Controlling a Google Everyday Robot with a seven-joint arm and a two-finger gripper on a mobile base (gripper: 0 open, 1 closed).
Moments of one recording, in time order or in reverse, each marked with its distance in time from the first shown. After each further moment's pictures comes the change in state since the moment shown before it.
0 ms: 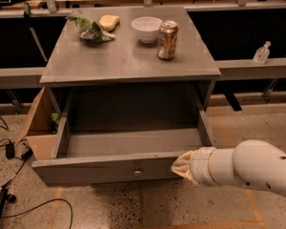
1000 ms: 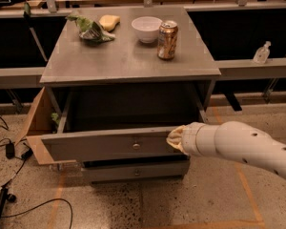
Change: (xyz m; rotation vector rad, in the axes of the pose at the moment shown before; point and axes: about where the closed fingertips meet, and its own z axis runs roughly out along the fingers) arm -0.020 -0.088 0.034 0.173 -0.017 -0.112
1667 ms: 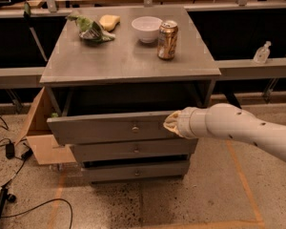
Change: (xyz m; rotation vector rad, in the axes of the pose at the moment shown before) arm -0.003 -0.054 0.045 0.019 -0.018 -0.047
